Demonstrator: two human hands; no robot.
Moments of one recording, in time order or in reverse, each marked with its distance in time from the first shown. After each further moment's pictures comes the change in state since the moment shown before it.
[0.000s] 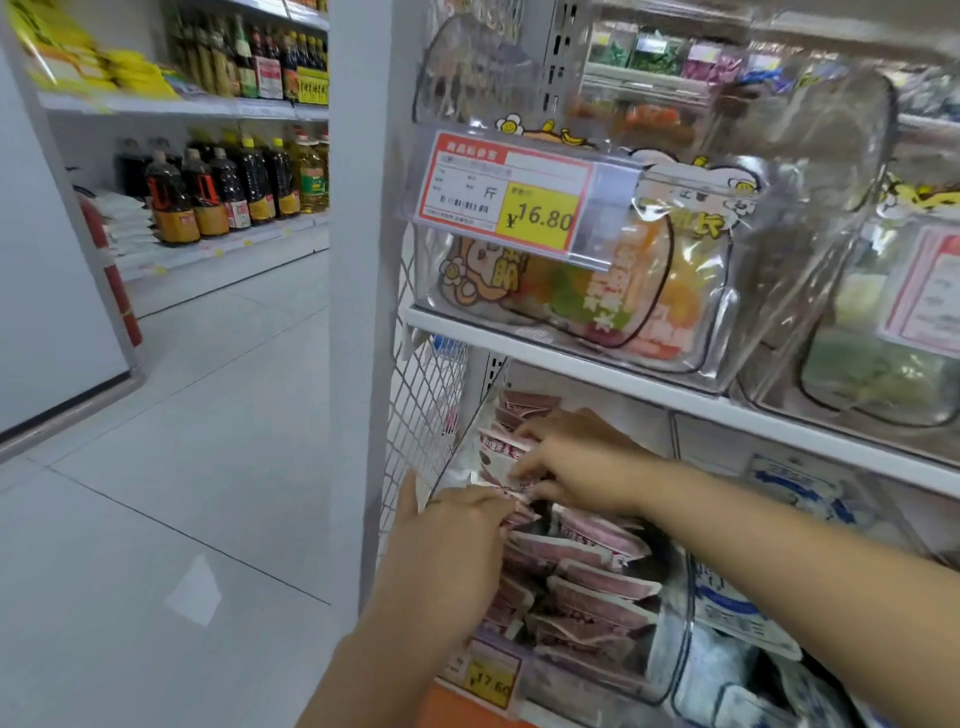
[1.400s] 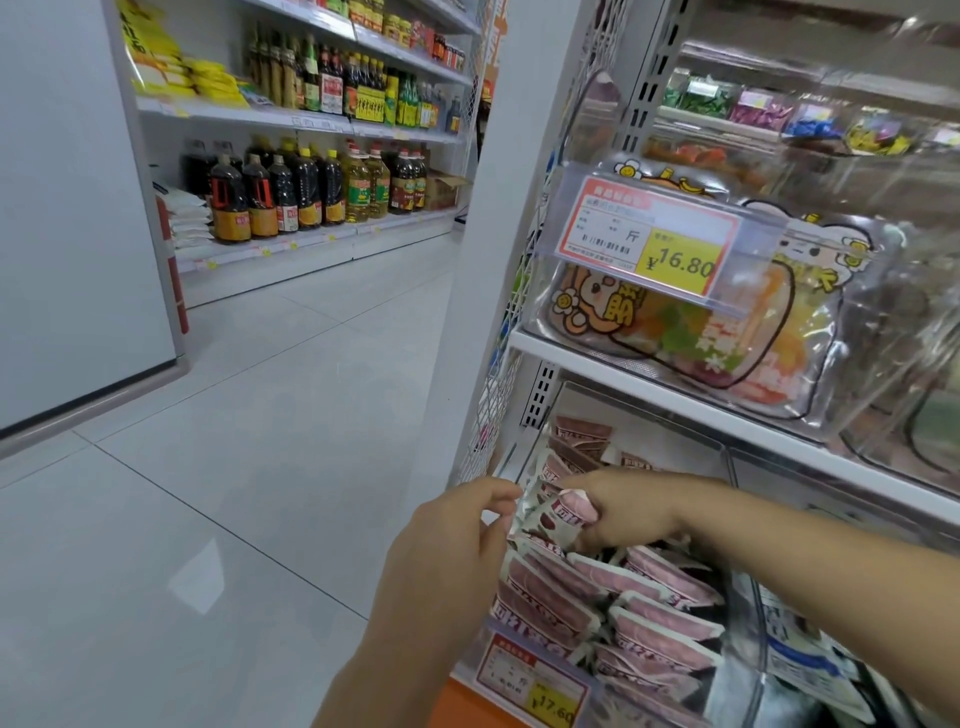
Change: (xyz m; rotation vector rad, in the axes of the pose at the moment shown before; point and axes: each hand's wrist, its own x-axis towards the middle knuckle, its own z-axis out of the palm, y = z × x) left_hand -0.025 -0.040 -0.018 -0.590 0.269 -0.145; right_hand 0.024 -0.009 0.006 0.222 -0.343 0.121
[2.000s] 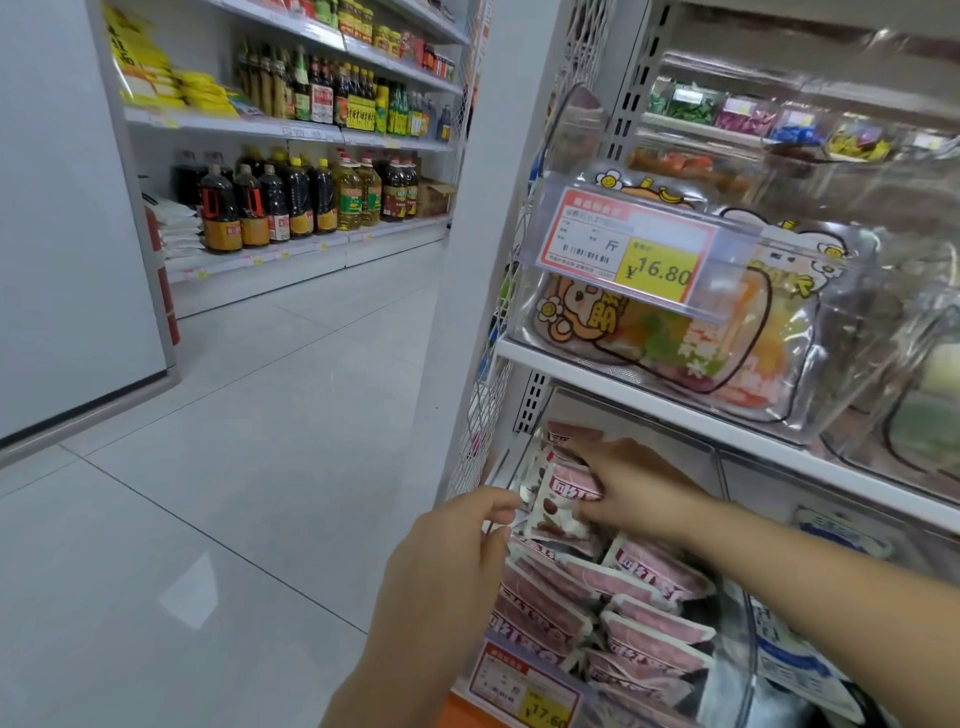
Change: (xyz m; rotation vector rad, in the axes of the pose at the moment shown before) left_hand -0.001 0.004 0.005 0.010 0.001 0.032; right_hand -0.015 0.005 -0.002 -0.048 0.414 0.022
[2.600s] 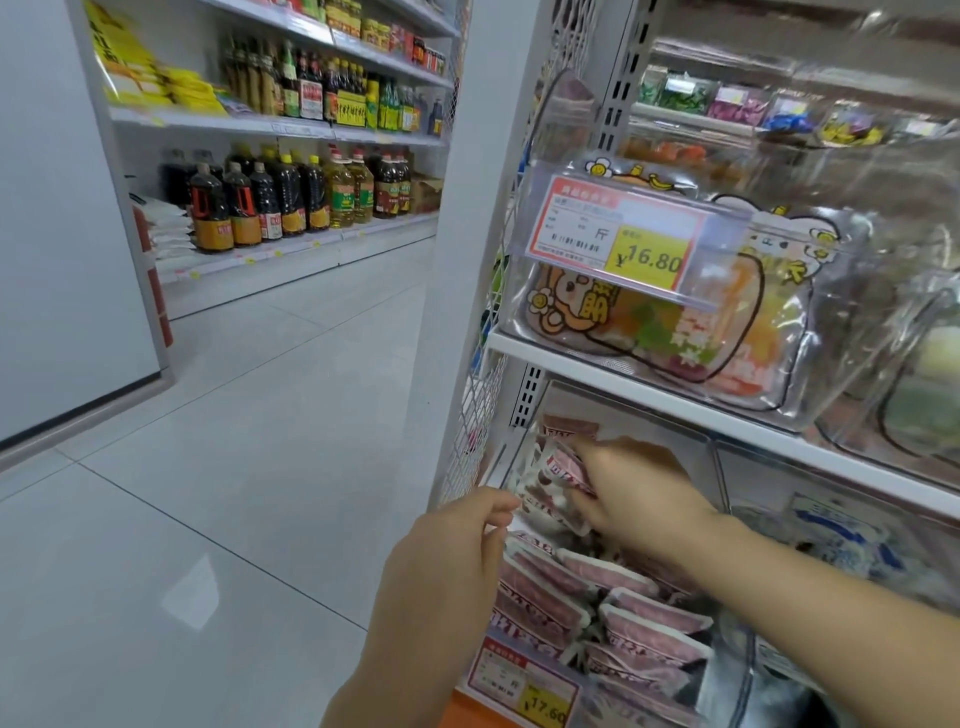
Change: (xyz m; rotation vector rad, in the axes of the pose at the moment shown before) left_hand 0.000 -0.005 0.006 0.035 0.012 0.050; right_hand -0.022 -0.030 -0.010 -0.252 0.181 0.073
